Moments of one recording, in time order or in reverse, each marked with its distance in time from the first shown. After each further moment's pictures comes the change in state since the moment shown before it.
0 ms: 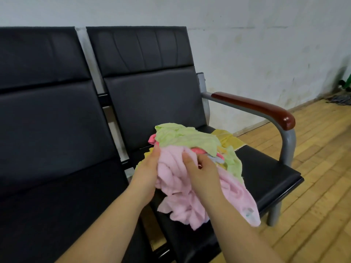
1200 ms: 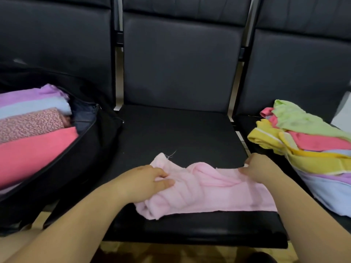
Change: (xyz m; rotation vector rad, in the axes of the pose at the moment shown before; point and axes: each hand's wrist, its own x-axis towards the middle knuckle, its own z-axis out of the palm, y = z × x) left_hand -0.171 -0.081 -0.326 1.143 -0.091 -0.273; right_hand -0.078 0.039 0.175 -1.244 -0.687 0.015
